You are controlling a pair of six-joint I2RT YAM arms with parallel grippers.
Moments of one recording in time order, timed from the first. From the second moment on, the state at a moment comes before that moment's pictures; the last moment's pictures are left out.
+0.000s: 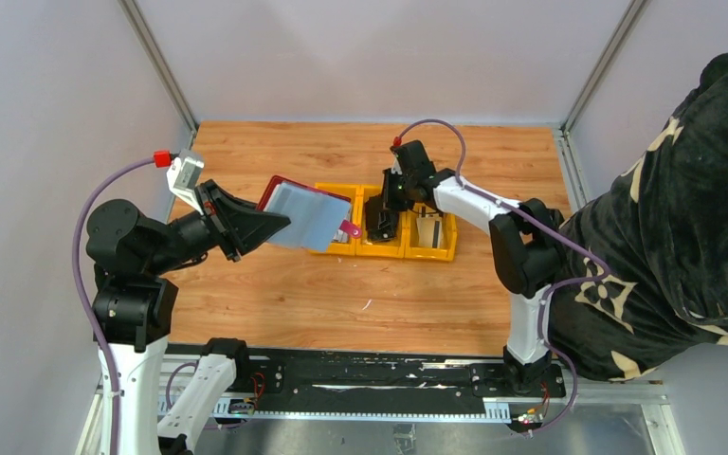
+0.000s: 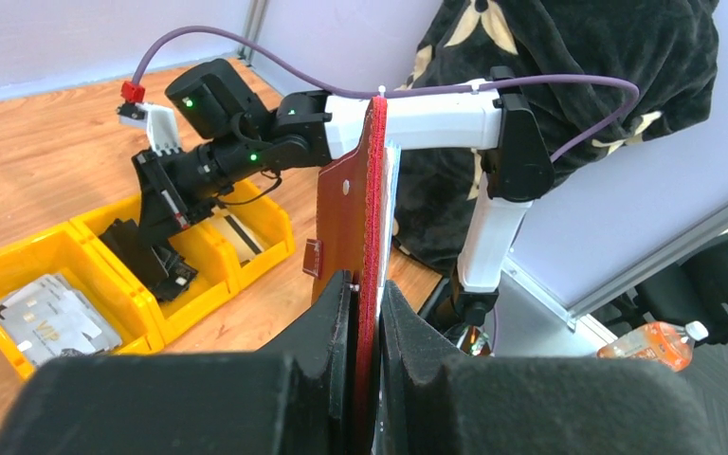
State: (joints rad) left arm -0.07 0.69 1.25 -0.48 0.94 -0.50; right arm 0.53 1.96 1.44 -0.28 -0.23 0.49
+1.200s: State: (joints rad) left arm -0.07 0.68 1.21 -0.40 1.04 -0.59; right arm 0.83 1.28 1.24 0.42 -0.65 0.71
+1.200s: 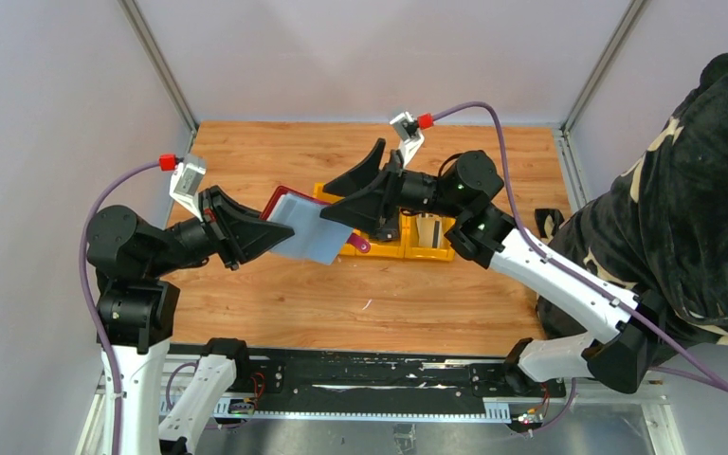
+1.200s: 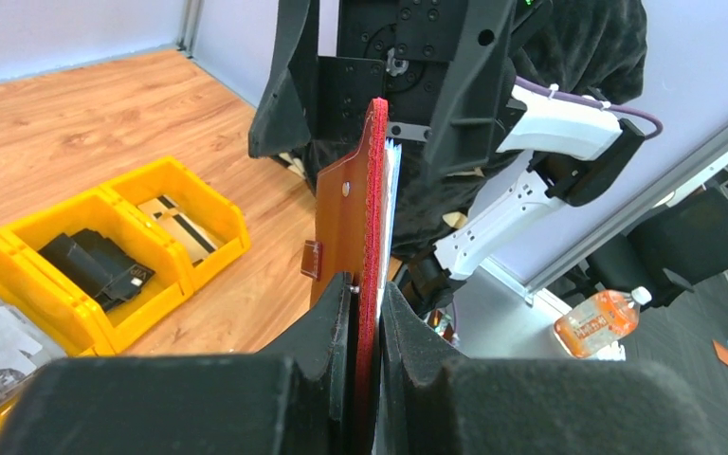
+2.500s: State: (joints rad) left arm -0.06 0.66 1.18 -0.25 1.11 -0.72; right arm 0.91 1.14 1.21 0.08 -0.53 0.41
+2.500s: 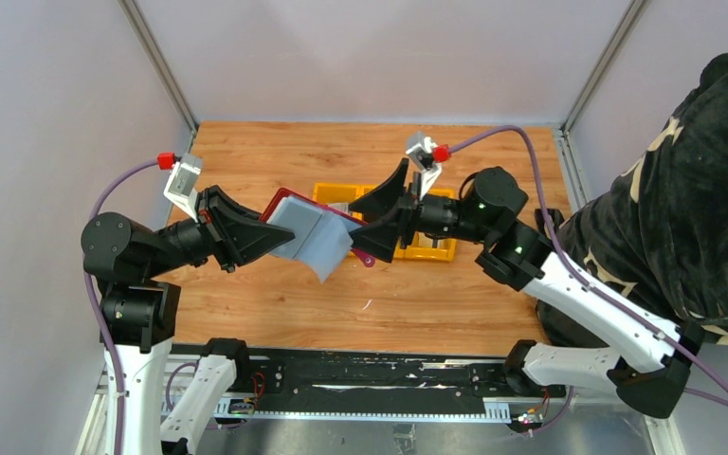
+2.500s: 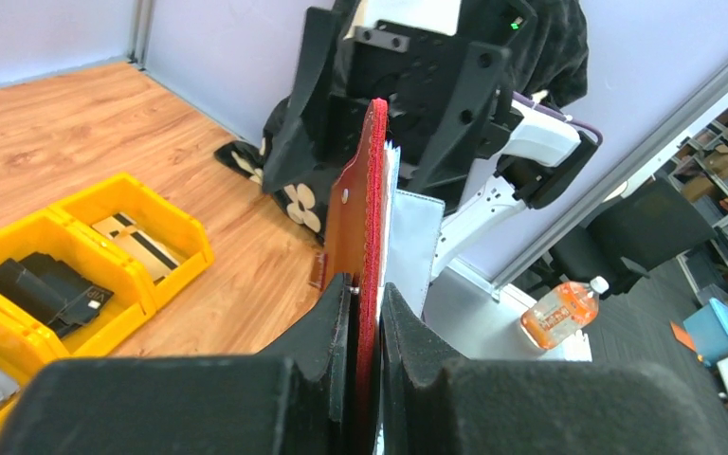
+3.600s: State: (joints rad) left arm -0.06 0.66 1.18 -0.26 1.11 -0.70; right arm 0.97 1.32 1.44 0.15 -0.48 0.47
